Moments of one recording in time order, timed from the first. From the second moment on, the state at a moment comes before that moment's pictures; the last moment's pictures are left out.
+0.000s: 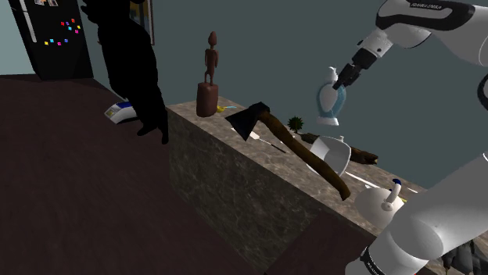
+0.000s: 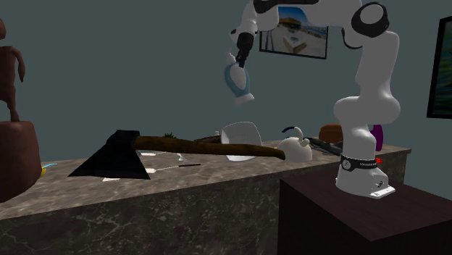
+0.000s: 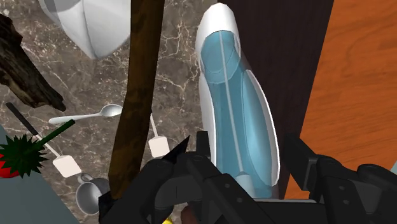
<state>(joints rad) -0.17 -0.24 -0.50 -1.72 0.26 1.61 -0.61</state>
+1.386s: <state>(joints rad) -0.32 -0.47 -0.77 -1.76 0.07 1.36 -0.97</state>
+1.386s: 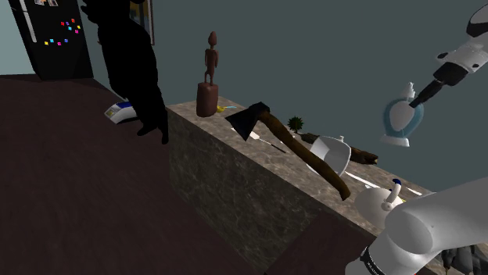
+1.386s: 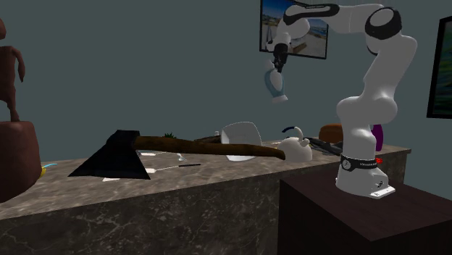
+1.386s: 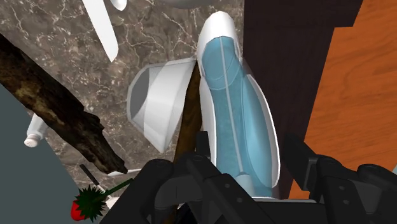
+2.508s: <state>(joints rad) -0.14 -0.32 -1.37 -1.44 0.01 1.16 -1.42</state>
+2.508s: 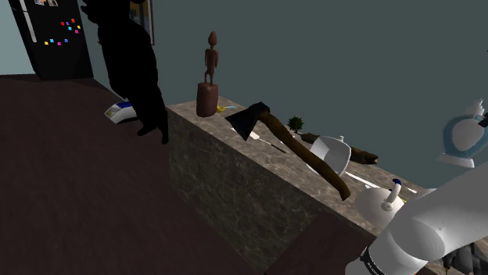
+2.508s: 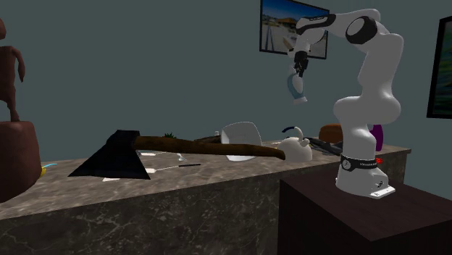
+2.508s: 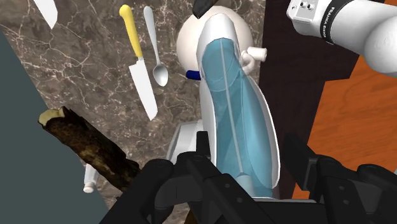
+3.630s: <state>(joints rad) -0.30 -0.40 -1.24 -1.74 -0.06 1.38 -1.43</state>
